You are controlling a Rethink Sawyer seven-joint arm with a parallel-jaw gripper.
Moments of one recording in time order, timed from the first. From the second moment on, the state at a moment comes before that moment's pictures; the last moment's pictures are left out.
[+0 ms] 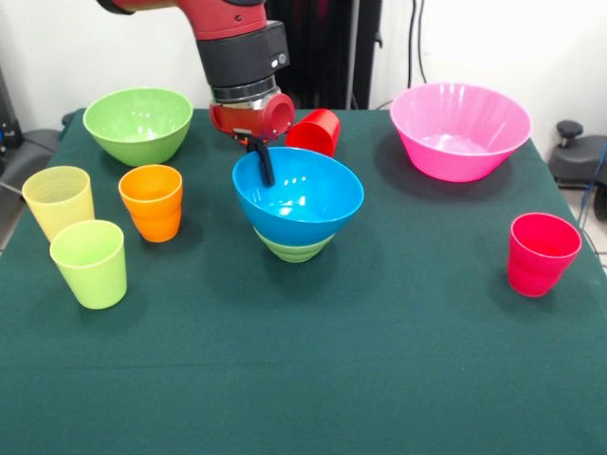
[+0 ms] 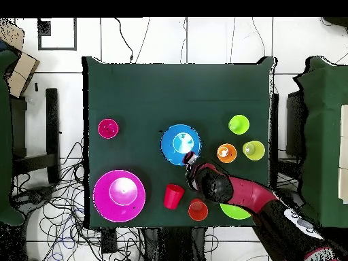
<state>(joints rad) -0.83 -0.55 0.36 2.03 -0.33 0.04 2.17</state>
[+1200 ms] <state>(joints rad) -0.82 -0.55 0.36 2.04 -0.33 0.04 2.17</state>
